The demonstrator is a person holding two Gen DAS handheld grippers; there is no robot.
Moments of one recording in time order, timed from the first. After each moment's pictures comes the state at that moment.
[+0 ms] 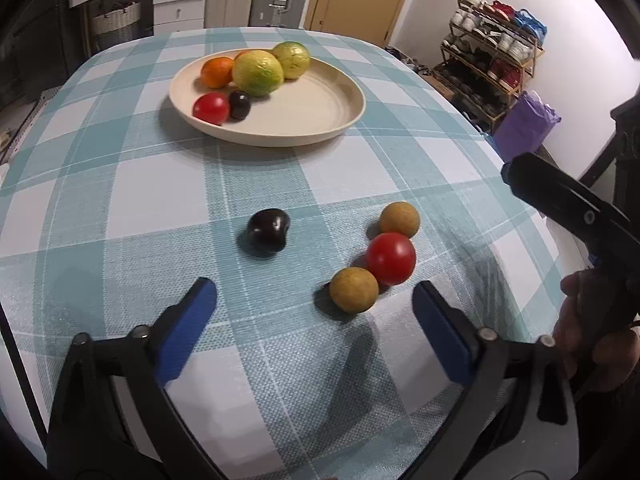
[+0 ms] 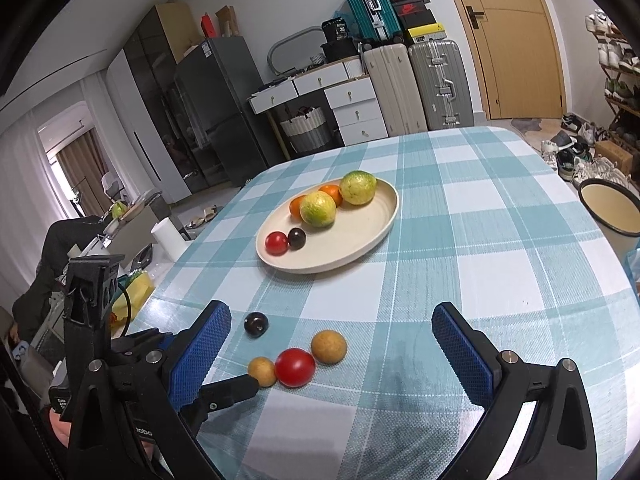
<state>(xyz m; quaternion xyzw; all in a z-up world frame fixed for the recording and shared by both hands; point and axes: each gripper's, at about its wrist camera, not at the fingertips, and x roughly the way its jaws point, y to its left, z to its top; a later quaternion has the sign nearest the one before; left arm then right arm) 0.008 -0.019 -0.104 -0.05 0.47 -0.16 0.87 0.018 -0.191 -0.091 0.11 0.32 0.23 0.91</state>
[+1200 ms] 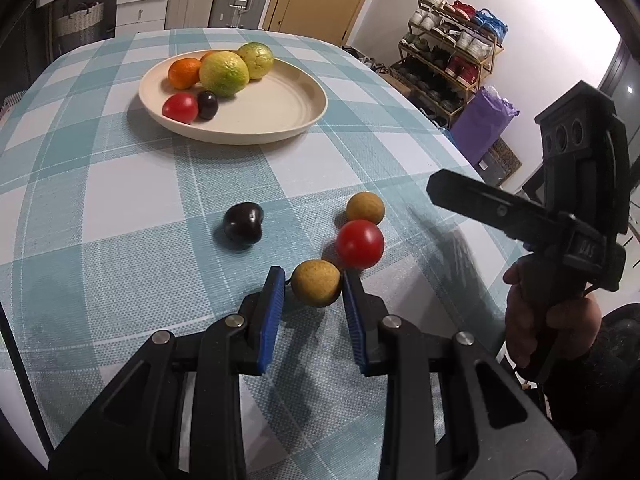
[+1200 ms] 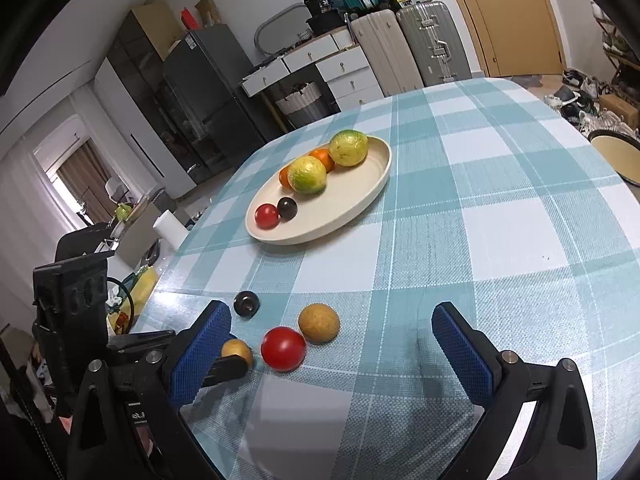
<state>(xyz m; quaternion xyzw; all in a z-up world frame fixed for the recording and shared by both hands) -0.003 -0.003 -0.102 -0.07 0.46 -0.24 0.85 0.032 -0.195 -0.120 0.15 0.37 0.24 0.88</state>
